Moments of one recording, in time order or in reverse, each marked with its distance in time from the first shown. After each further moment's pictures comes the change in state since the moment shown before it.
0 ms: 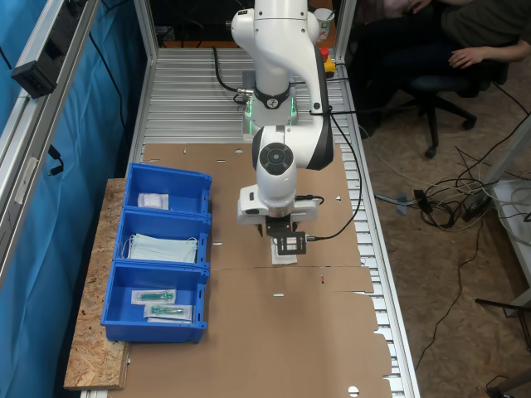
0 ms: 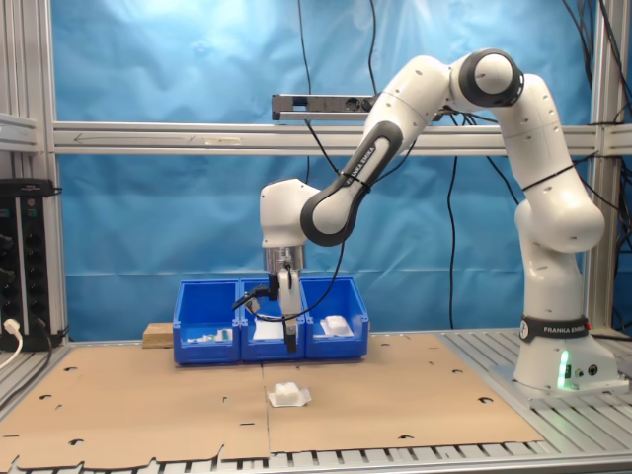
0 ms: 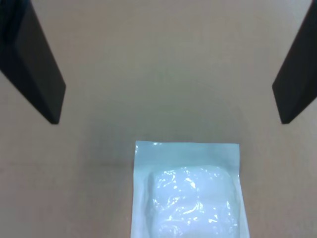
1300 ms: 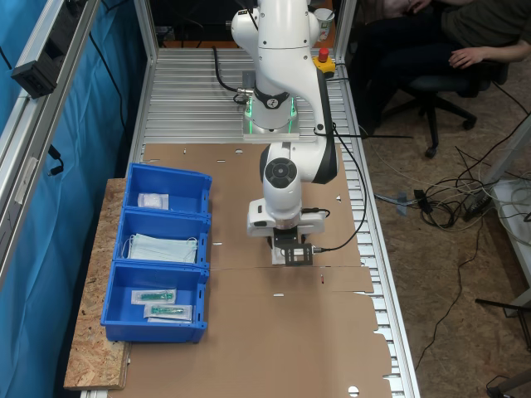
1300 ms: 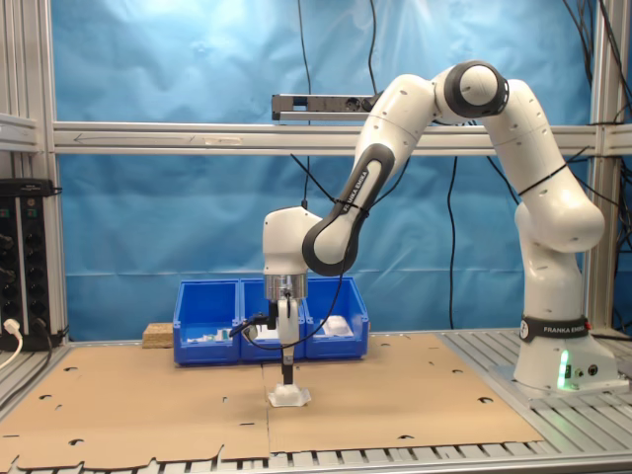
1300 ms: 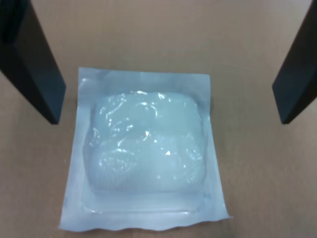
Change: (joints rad) arm 0.000 0.121 0.042 -0.009 0.067 0.175 0.000
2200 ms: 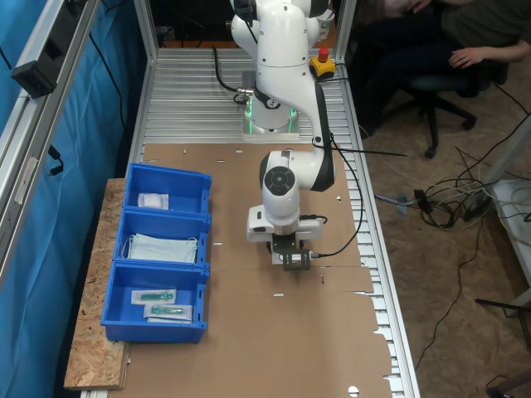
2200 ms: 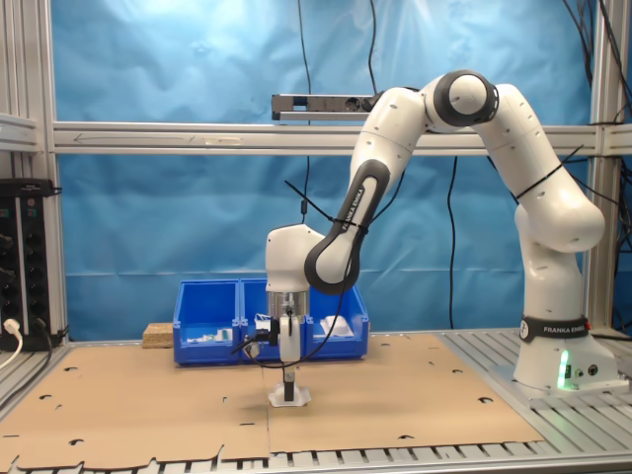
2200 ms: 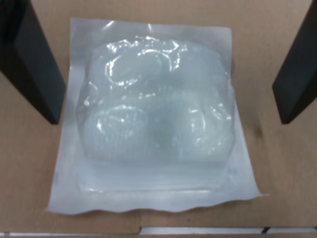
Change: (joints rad) arm 0.000 0.076 0.000 -0.001 0.003 0.088 0.000
